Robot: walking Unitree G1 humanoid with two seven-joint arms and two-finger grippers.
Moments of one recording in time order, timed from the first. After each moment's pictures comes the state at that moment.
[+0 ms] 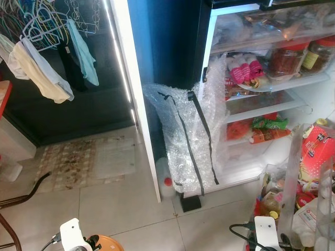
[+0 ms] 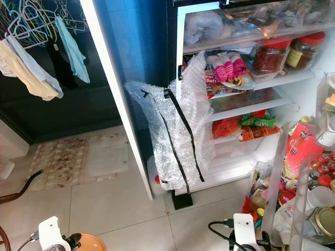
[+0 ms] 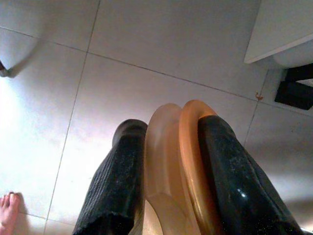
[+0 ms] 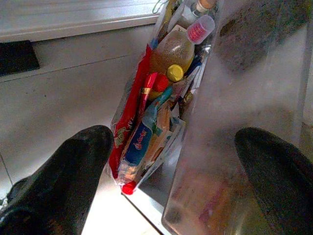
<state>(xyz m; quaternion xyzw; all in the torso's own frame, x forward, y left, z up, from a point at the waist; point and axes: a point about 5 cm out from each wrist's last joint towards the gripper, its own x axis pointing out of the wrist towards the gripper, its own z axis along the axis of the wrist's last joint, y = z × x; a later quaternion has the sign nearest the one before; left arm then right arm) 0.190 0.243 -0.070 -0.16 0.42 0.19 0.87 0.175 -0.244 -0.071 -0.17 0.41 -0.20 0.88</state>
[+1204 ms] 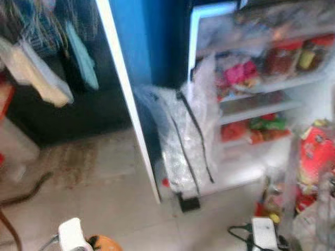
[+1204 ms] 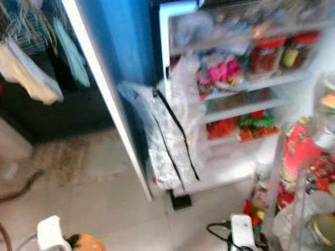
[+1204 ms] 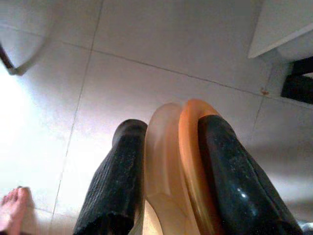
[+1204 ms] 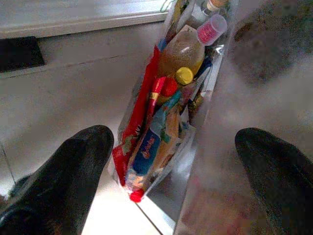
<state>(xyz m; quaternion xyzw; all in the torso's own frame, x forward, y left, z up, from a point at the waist) 0.188 0.251 -0.069 -0.14 0.43 0.19 0.87 0.174 -0.236 -0.075 -0.16 0.41 -0.19 0.88</state>
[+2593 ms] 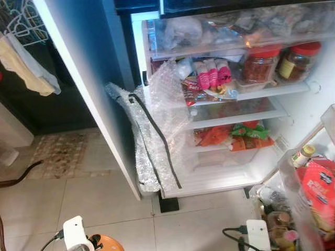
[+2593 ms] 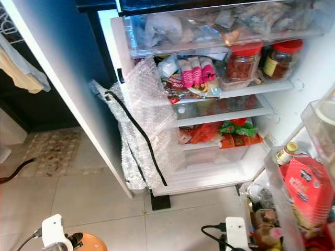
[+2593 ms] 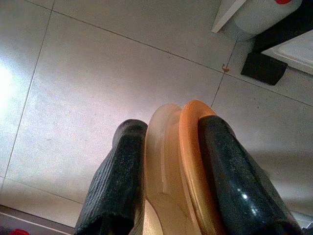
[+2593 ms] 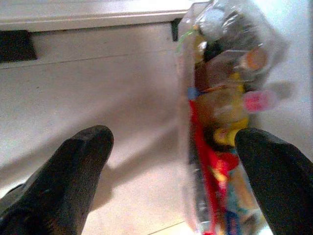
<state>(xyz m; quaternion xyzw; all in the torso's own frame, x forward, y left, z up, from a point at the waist) 0.194 0.241 -0.069 -0.15 0.43 0.18 0.87 0.168 -0.223 -0.082 -0.11 0.44 -0.14 0.88</state>
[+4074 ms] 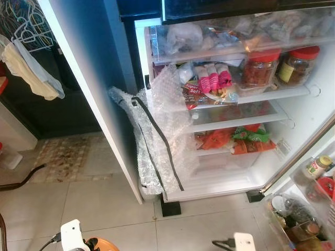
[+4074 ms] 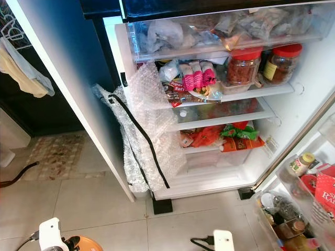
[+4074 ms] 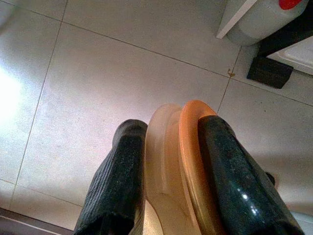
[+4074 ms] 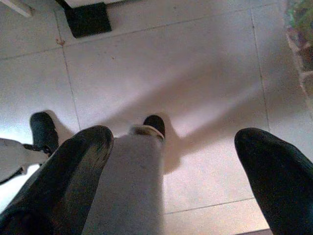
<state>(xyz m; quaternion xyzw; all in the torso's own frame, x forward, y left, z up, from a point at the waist) 0.187 0.247 -0.071 -0.13 0.43 0.17 0.87 0.149 -0.185 -0.099 0.00 0.50 -0.06 0.86</state>
